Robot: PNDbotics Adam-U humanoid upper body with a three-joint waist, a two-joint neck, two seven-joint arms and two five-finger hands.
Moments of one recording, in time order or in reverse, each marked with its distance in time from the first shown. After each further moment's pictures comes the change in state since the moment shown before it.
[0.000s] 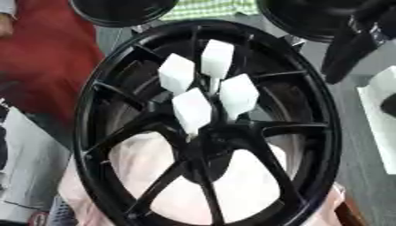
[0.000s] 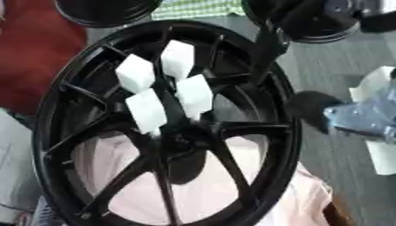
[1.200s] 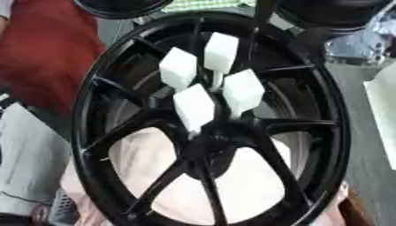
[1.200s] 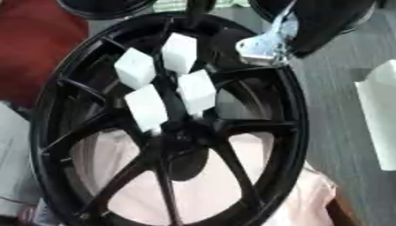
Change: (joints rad) left arm -0.009 -0.008 -0.008 0.000 0.005 0.005 -0.007; right arm -0.149 0.230 0.013 0.299 0.185 -0.129 -0.008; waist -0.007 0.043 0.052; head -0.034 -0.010
